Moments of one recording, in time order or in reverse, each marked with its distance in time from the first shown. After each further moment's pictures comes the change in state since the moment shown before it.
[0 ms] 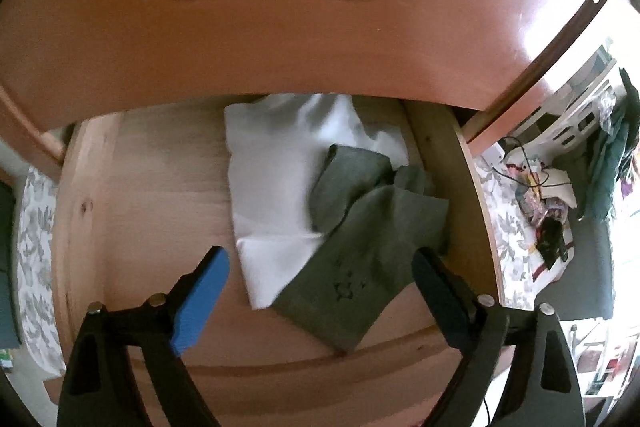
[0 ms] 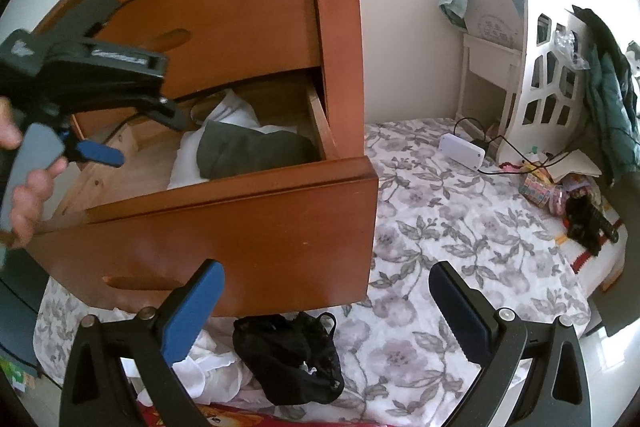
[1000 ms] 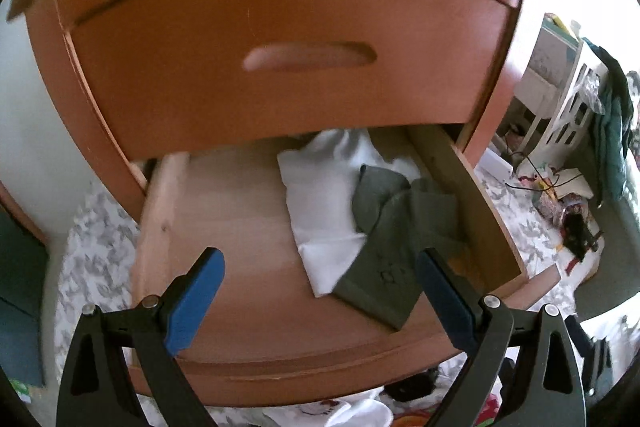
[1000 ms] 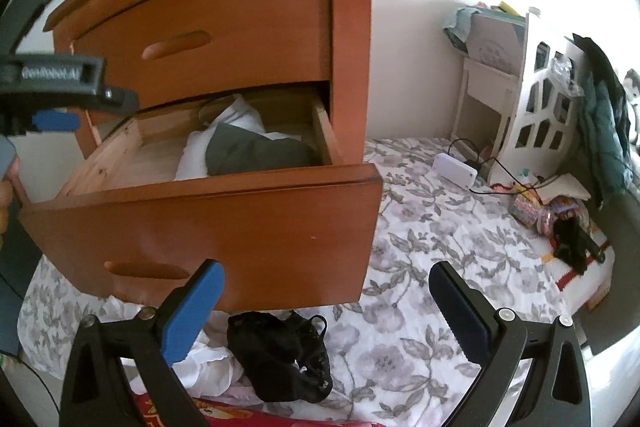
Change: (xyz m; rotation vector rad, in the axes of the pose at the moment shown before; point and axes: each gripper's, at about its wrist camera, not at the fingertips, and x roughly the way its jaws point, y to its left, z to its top) left arm -0.065 0.019 -0.059 0.102 -0.271 0.098; right arm -0.017 0.009 -0.007 -0.056 -0.050 -0.045
